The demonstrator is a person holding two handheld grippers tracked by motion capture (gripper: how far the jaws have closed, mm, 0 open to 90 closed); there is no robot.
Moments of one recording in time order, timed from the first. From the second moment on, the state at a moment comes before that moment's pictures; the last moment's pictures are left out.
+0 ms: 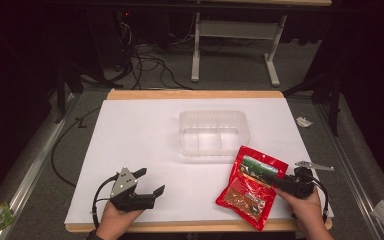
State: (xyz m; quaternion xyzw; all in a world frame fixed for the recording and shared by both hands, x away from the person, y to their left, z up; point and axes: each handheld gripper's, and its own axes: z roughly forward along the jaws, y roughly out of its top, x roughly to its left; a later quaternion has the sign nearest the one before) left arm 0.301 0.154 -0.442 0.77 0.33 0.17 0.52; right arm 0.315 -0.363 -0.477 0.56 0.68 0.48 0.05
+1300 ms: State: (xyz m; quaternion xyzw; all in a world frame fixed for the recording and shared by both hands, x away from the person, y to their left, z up) left arm 0.301 0.154 -0.442 0.78 0.32 0.17 0.52; right arm 0.255 -0.328 -0.382 0.40 0.68 0.59 0.17
